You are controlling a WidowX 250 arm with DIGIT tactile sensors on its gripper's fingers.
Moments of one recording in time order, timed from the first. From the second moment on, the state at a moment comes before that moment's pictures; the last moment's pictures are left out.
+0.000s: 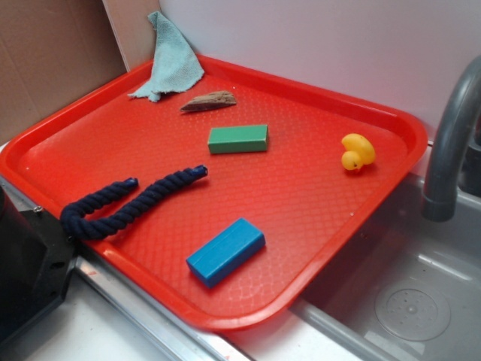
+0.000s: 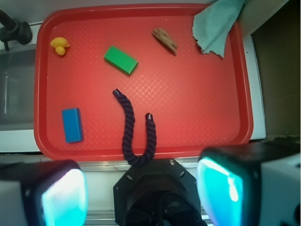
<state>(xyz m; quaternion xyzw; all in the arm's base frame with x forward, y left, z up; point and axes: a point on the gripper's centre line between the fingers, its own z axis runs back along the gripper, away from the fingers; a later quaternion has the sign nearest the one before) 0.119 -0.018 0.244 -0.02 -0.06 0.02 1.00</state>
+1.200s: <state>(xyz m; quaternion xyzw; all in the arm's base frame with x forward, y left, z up) 0.281 -0.115 0.081 -0.01 -0.08 -0.24 0.97</state>
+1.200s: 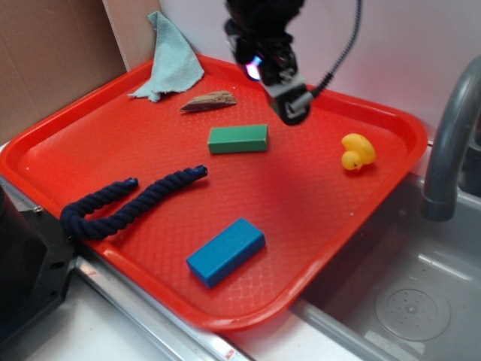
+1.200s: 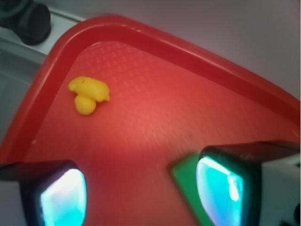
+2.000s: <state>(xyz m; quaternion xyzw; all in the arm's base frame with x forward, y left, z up) 0.298 -0.173 0.023 -0.01 -0.06 -0.44 0.90</state>
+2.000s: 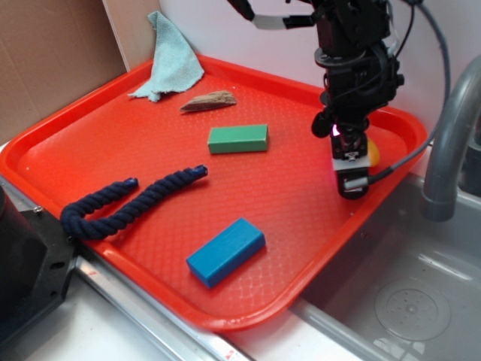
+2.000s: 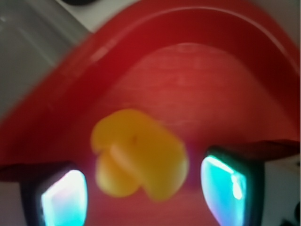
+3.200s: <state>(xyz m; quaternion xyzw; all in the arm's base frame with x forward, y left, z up) 0.239 -0.050 0.125 0.05 -0.04 -0.13 0.99</state>
